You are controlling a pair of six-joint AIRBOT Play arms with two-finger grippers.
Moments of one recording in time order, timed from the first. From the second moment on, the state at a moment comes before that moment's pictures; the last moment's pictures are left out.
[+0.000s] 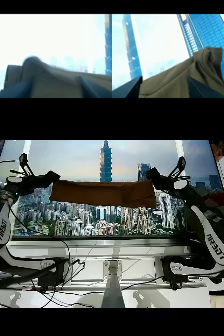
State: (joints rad) left arm 0.26 -1.59 1.11 0.57 -0.66 -0.83; right arm 0.08 -1.43 0.96 -0.65 0.32 1.42
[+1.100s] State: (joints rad) left arm 0.29 -1.67 1.26 0.83 -1.08 -0.89; right arm 0.14 -1.48 1.10 -0.89 0.56 1.35
